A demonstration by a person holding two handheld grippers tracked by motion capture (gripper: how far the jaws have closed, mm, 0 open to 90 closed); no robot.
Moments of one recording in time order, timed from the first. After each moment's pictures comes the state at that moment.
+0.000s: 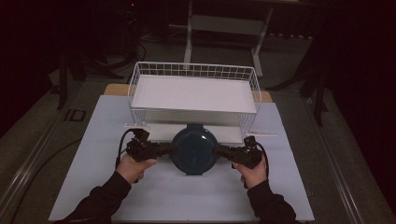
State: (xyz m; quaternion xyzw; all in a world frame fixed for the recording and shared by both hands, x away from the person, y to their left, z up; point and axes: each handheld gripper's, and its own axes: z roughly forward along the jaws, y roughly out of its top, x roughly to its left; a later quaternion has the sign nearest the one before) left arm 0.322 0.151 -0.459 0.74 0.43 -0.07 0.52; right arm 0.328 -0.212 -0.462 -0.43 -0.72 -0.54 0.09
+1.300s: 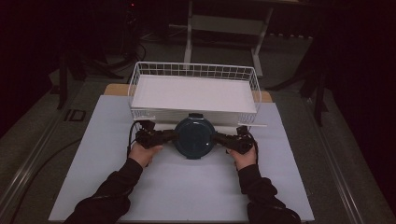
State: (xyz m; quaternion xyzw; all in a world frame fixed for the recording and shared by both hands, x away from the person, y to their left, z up) left arm 0.382 0.149 -0.505 0.72 0.44 -0.02 0.54; right arm 0.394 -0.206 -0.507 -0.44 -0.72 -0.54 0.04
